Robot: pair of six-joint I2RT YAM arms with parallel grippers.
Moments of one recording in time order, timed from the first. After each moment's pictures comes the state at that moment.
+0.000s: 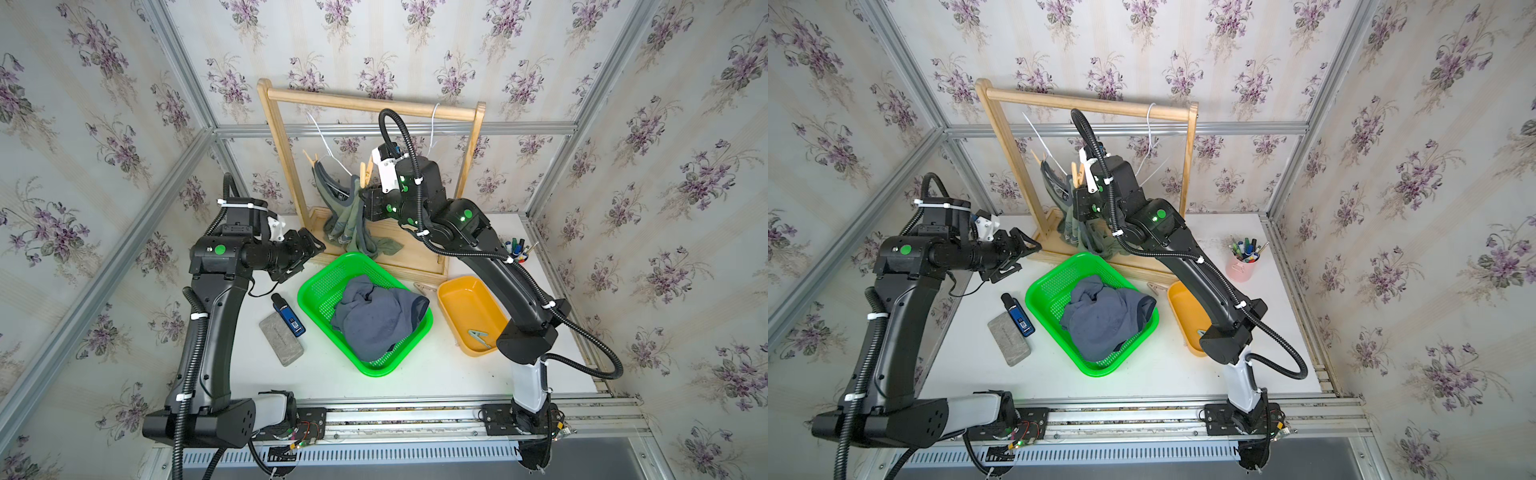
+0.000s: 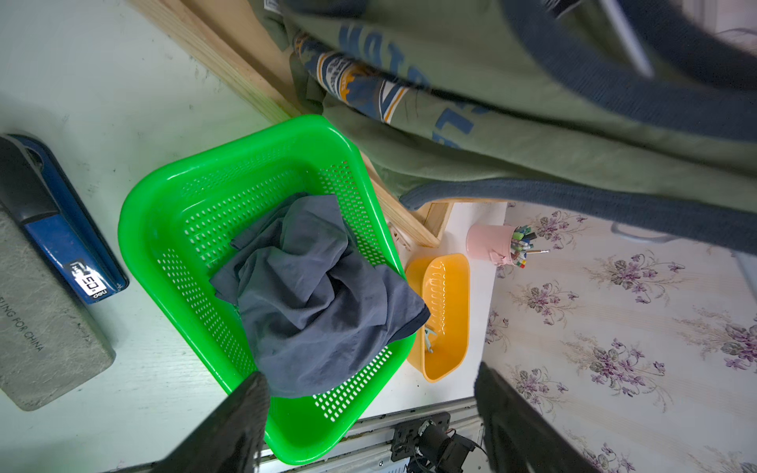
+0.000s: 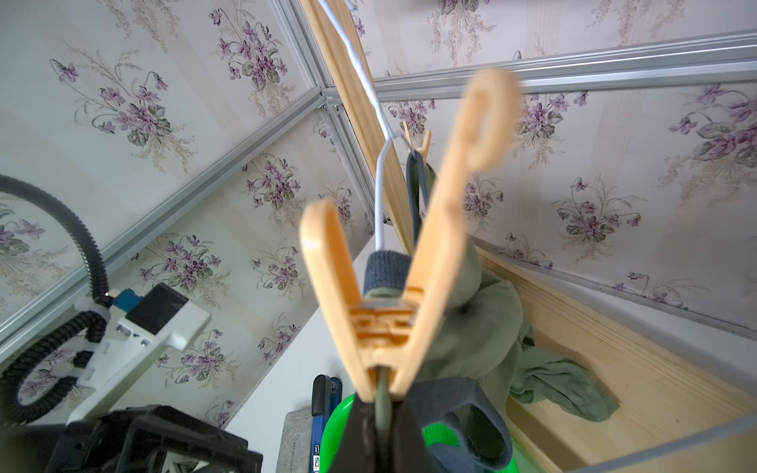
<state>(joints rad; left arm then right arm) 0.00 1.31 1.73 -1.30 0.43 -0.61 0.88 1.99 2.52 -0.83 0.09 0.36</state>
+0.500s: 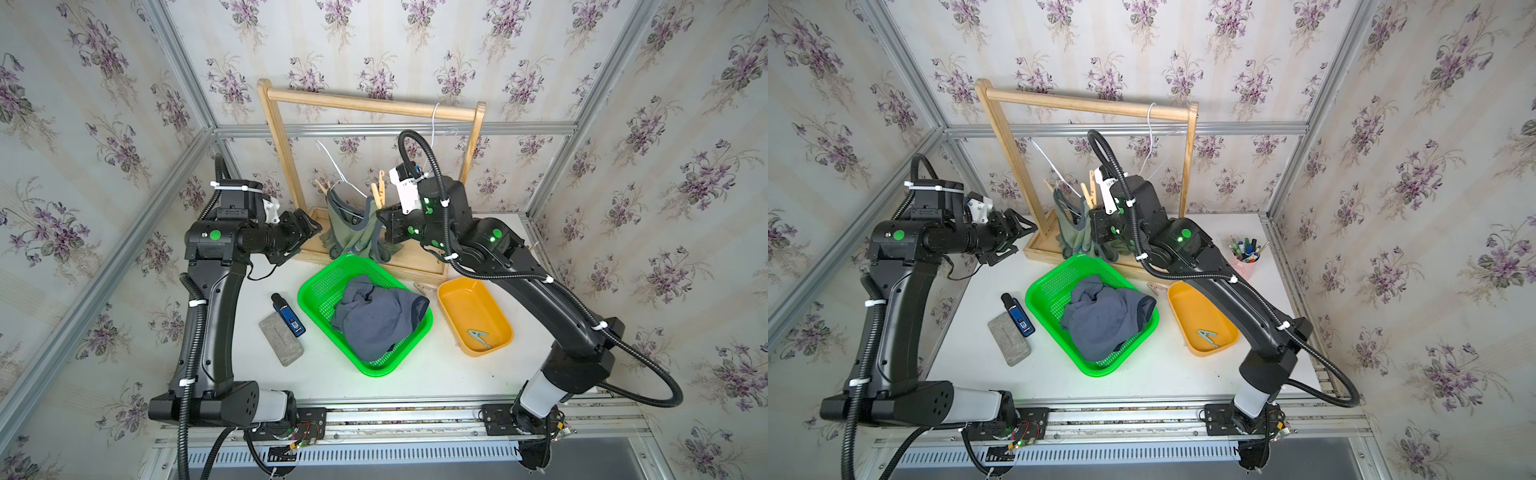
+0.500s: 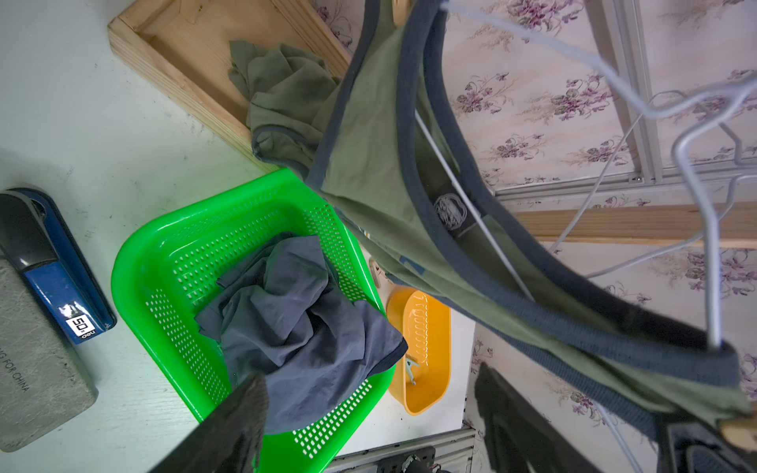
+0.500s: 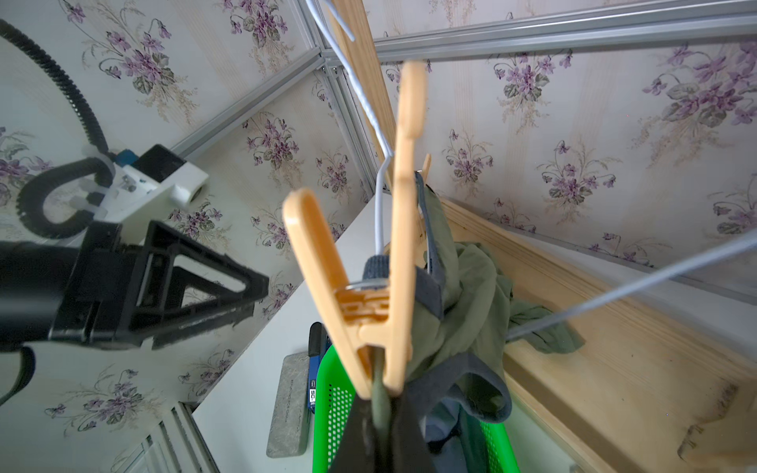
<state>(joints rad) 0.01 1.42 1.91 -1.31 0.40 -0.67 0.90 1.65 2.02 -0.71 0.09 0.36</state>
